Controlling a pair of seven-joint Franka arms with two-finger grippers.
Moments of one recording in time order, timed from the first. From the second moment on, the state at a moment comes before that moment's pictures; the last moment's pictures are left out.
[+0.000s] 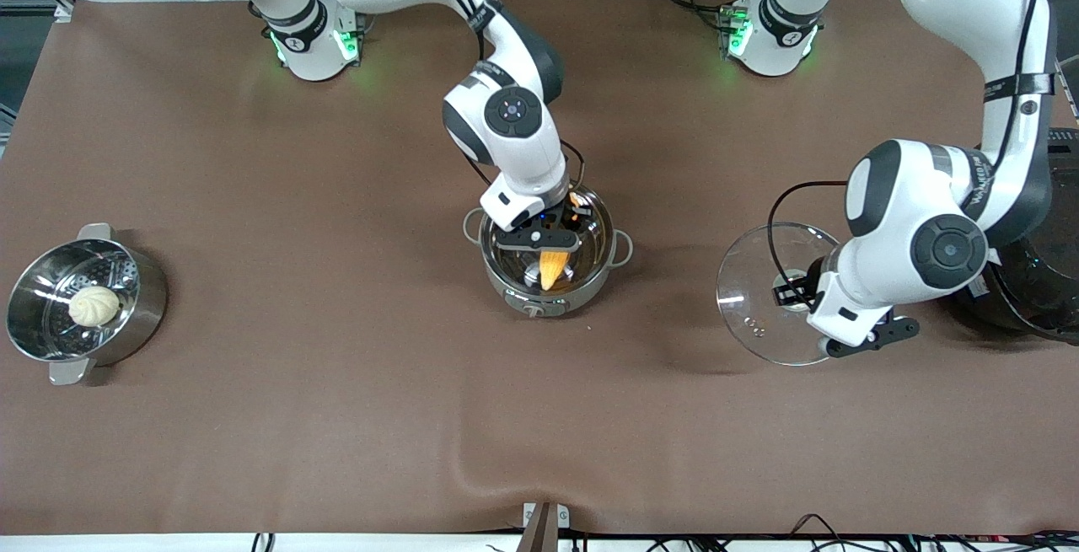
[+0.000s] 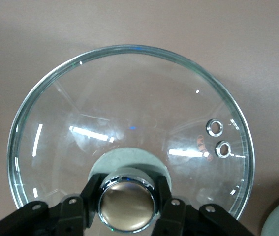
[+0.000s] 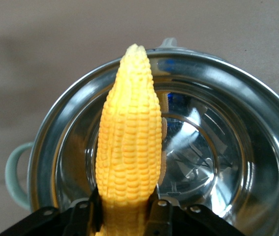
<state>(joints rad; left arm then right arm) -0.18 0.44 -0.04 -1.59 0.02 1.92 -0.47 0.80 0.67 0.00 -1.44 0.08 2.28 0.89</state>
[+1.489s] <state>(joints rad) -0.14 0.50 -0.04 -1.93 0.05 2.40 -0.47 0.12 0.24 -0.04 -1.46 0.05 1.62 0.03</state>
